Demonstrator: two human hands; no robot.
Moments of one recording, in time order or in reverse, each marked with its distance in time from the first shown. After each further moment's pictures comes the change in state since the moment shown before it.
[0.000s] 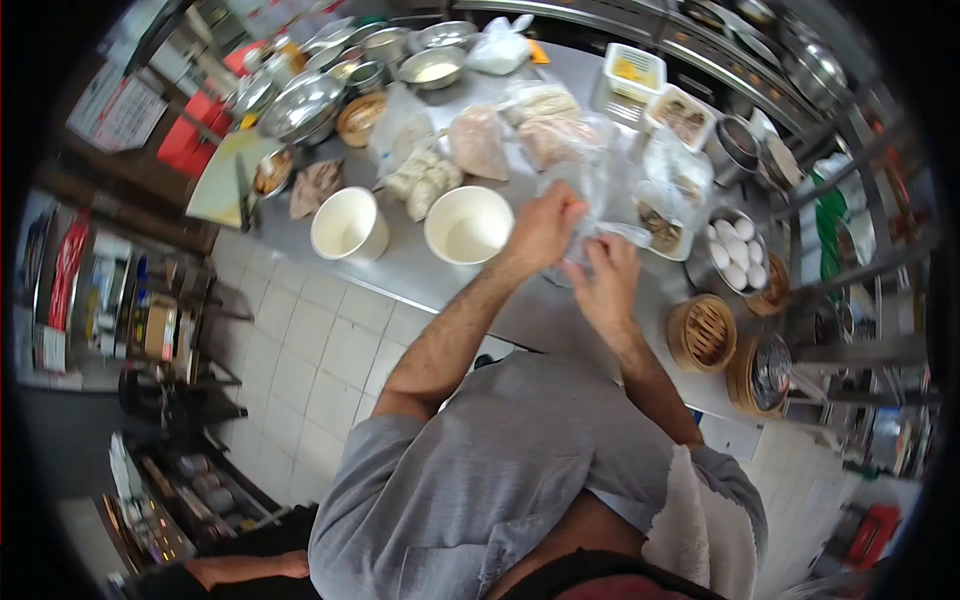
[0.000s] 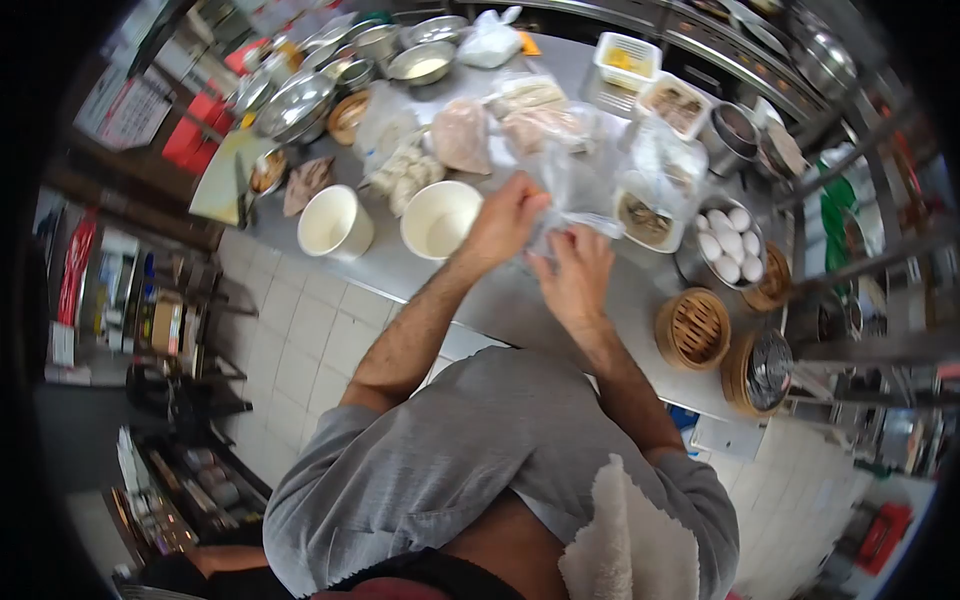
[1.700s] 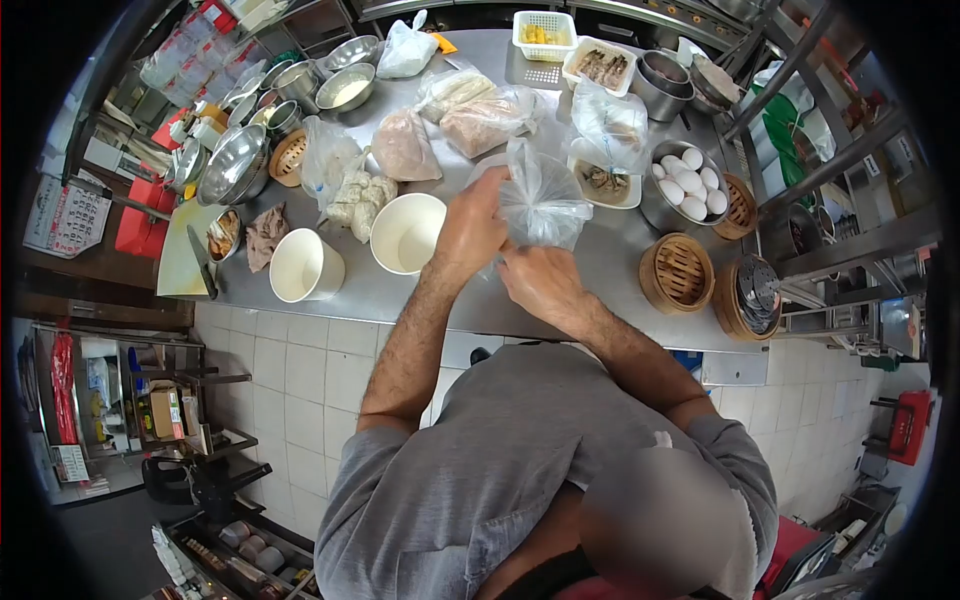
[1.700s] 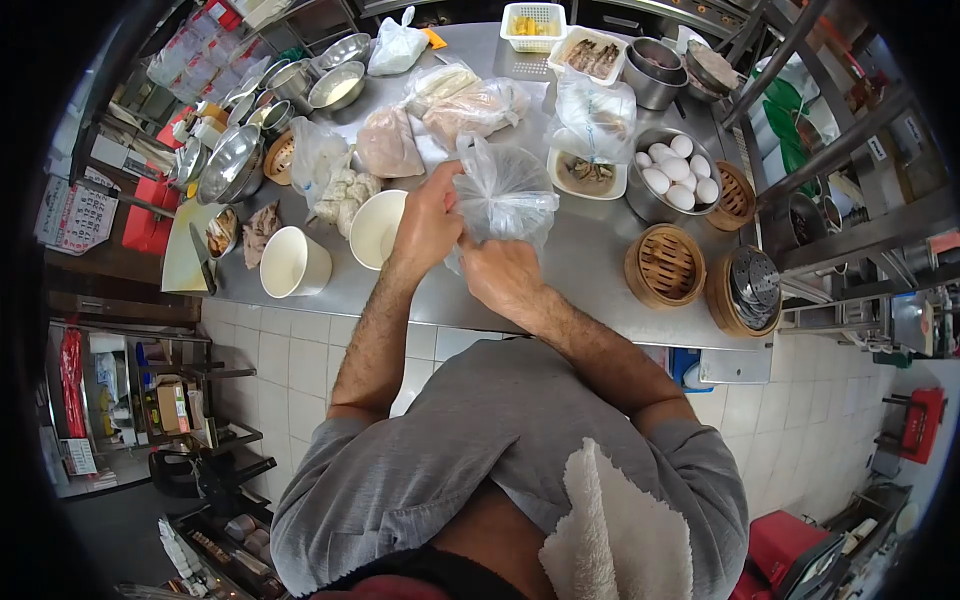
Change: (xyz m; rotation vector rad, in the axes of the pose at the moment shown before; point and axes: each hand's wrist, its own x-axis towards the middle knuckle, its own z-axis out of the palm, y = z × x) left_hand 0.001 0.035 -0.021 0.036 -0.174 0.069; right_hand -0.002 -0.024 -0.016 -0.053 -0.592 0.109
